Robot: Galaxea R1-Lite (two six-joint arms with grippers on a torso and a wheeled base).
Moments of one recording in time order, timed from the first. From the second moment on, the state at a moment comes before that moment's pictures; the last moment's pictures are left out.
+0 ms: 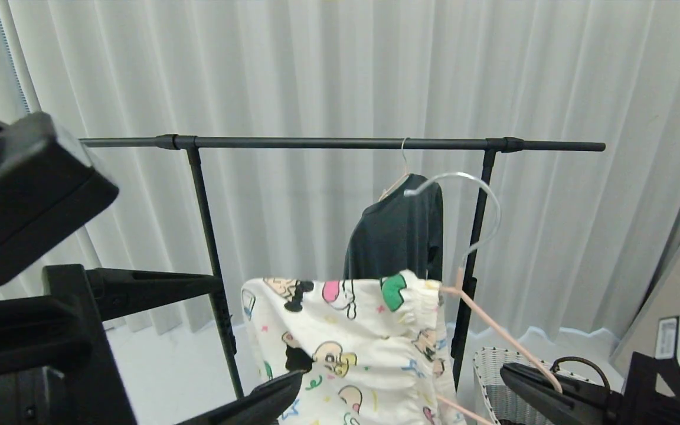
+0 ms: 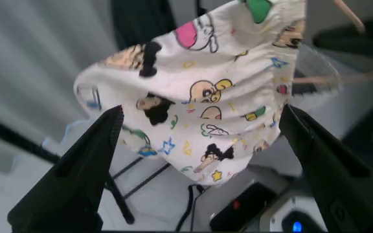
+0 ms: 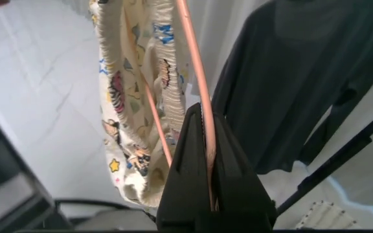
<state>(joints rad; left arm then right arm) -1.09 1.16 -1.05 0.39 0.28 -0.04 1.17 1.19 -0.31 -0.70 -0.27 0.03</state>
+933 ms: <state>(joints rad) -1.20 1.25 -0.81 0.13 0.04 0.05 1.36 1.14 -0.23 -0.69 -0.24 -0.07</state>
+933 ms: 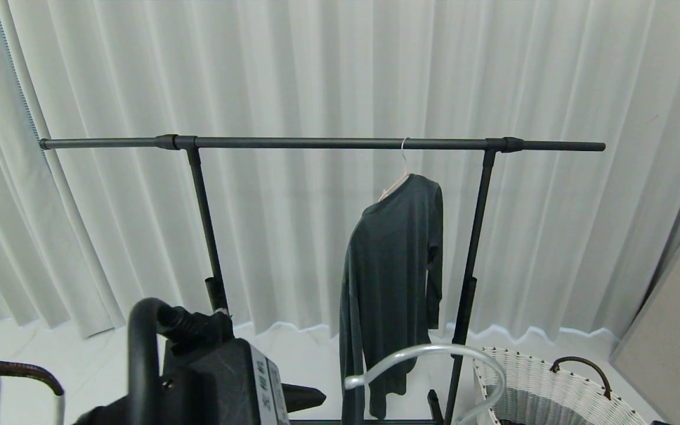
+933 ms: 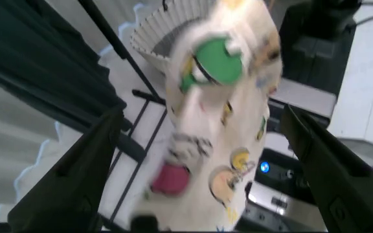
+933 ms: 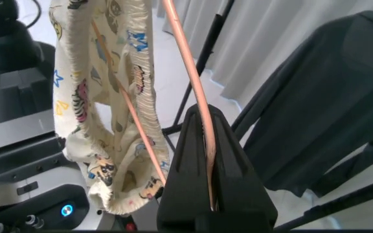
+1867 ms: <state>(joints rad) -1.20 1.26 -0.77 0.11 -0.01 0.05 1.38 1.13 -0.24 -0.70 -0.25 -0.10</state>
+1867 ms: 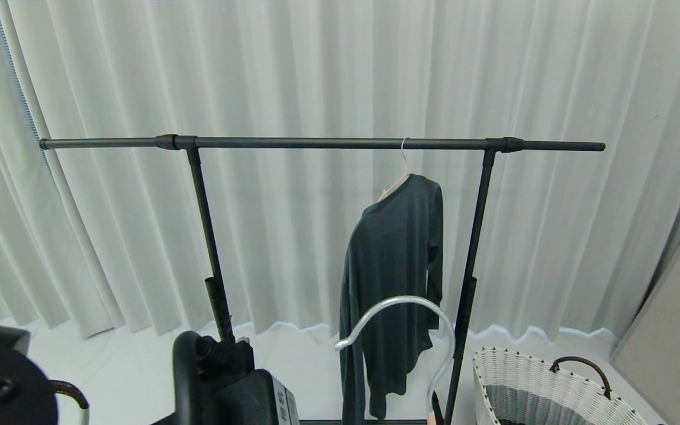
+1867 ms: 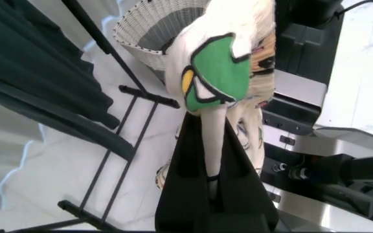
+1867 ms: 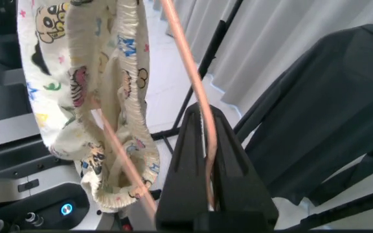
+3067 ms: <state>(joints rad) -1.04 1.13 -0.74 -0.12 0.26 0.20 1.25 1.37 -0.52 -0.50 -0.27 0.43</state>
